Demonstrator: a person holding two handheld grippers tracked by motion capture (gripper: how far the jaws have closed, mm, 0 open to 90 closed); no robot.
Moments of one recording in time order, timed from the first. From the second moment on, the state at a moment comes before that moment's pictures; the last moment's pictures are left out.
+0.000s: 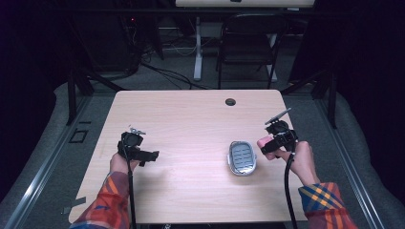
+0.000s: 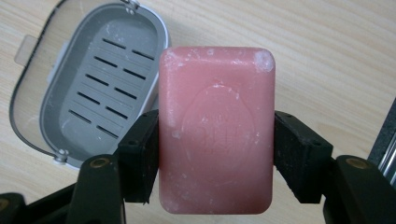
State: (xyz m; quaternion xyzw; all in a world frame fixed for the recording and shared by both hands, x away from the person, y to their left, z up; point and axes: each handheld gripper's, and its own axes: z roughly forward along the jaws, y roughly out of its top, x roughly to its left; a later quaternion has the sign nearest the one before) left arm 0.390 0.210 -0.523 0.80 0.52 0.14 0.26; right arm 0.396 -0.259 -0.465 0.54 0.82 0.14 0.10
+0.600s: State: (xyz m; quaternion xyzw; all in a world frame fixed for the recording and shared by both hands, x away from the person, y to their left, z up) left arm 0.390 0.209 -0.523 0.80 0.52 0.14 0.26; right arm 0.401 -0.235 -0.464 0.52 0.84 0.13 0.09
